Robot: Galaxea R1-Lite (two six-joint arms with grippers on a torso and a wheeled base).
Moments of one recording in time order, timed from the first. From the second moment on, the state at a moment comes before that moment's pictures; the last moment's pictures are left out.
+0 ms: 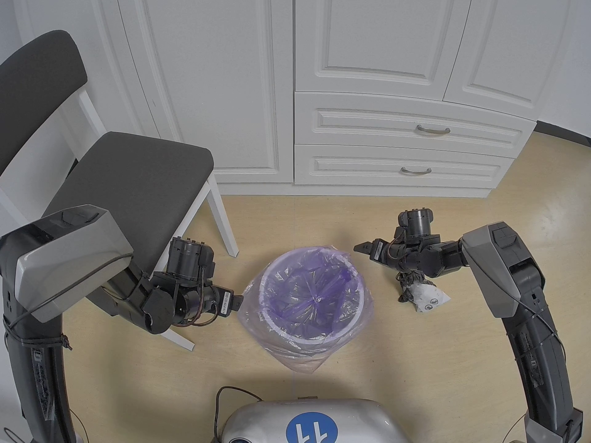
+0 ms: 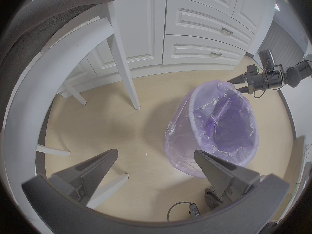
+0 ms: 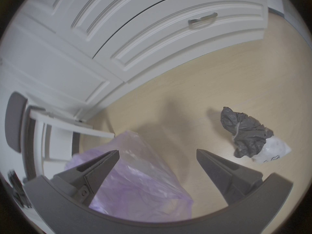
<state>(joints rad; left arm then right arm) -0.36 2.26 -0.95 -0.63 0.13 0.00 0.22 2.77 -1.96 -0.25 0.20 0.50</state>
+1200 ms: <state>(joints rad) -0.40 2.27 -0.82 -0.80 0.16 -0.04 0.24 2.64 -1.53 -0.35 0.18 -0.01</state>
